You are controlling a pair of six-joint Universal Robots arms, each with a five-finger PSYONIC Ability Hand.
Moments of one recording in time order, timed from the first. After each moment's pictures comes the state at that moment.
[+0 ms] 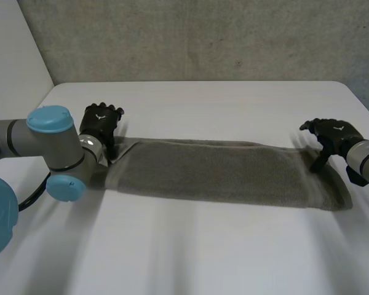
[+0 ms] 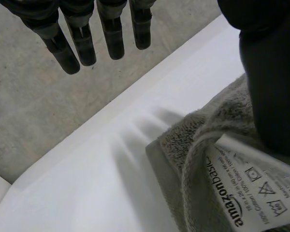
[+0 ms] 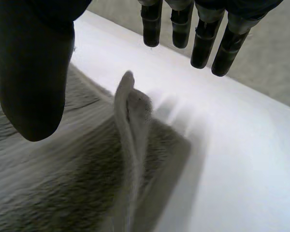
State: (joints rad) left arm 4.41 -2.49 -1.04 3.38 -1.54 3.52; right arm 1.55 -0.88 1.29 -0.04 1.20 2.83; left_hand 0.30 0.29 0.29 0.30 0.27; right_hand 0.23 0.25 0.25 0.26 0.02
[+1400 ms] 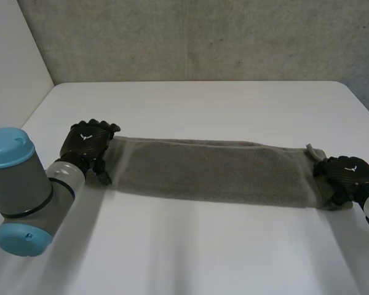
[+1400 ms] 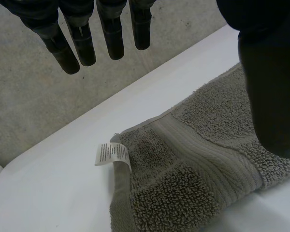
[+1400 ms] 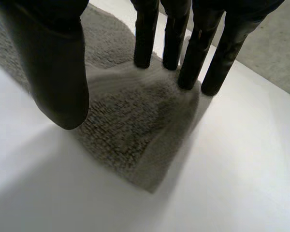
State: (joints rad) left arm 4.41 -1.99 -1.71 3.50 -1.50 3.42; right arm 1.44 -1.23 1.93 -0.25 1.13 2.64; left_hand 0.30 0.29 0.29 0.30 0.27; right_hand 0.52 0.51 0.51 0.51 0.35
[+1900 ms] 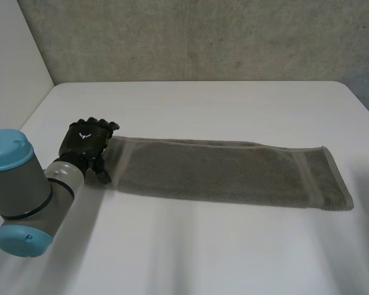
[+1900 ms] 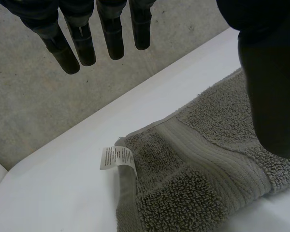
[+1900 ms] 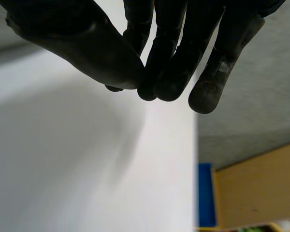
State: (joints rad) left arm 4.41 -1.98 -1.73 3.54 -1.50 3.42; right arm 1.35 -1.21 1.82 -0.31 1.43 2.44; left_hand 0.30 0.29 0.29 0.30 0.27; right_hand 1.36 1.32 1.34 1.34 1.17
